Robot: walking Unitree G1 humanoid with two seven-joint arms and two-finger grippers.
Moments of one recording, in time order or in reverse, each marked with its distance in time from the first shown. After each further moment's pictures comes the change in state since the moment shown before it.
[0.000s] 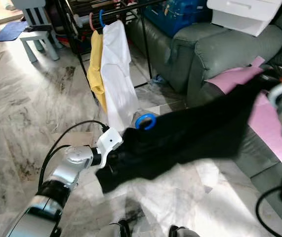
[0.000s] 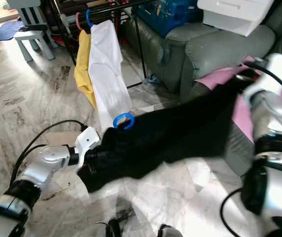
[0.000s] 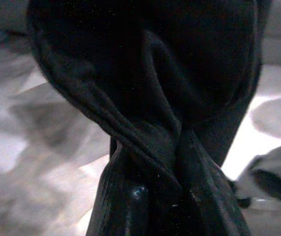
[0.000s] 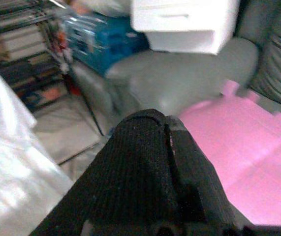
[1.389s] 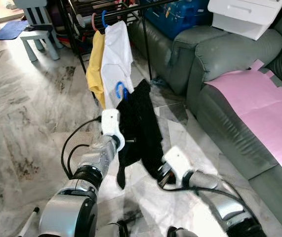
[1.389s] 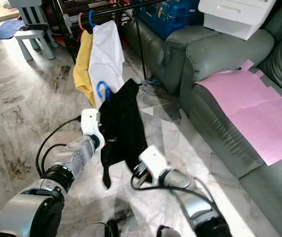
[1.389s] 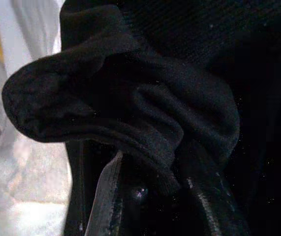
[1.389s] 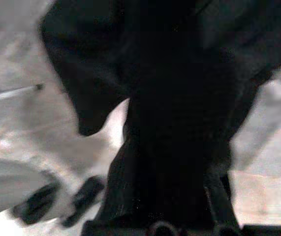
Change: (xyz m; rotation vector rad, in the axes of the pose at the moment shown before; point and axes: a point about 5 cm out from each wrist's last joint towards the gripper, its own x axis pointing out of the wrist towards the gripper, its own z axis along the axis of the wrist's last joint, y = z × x) left arm 0.044 0.005 0.039 -0.671 -0.185 0.461; right arm -0.137 0.136 -0.195 -0.442 0.531 0.828
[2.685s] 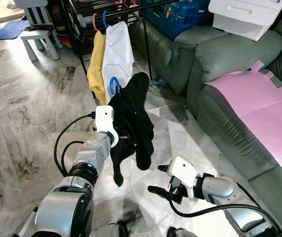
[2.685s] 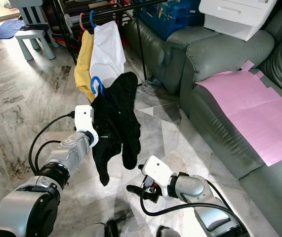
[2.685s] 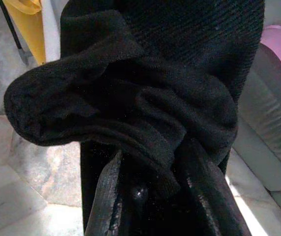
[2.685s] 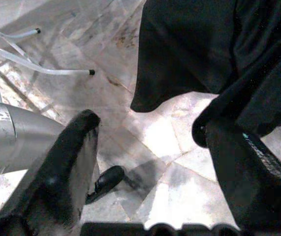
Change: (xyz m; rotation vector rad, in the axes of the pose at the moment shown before) left arm -0.003 0.018 0.009 0.034 -0.026 0.110; right arm -0.030 0.015 -0.002 -0.152 -0.015 0.302
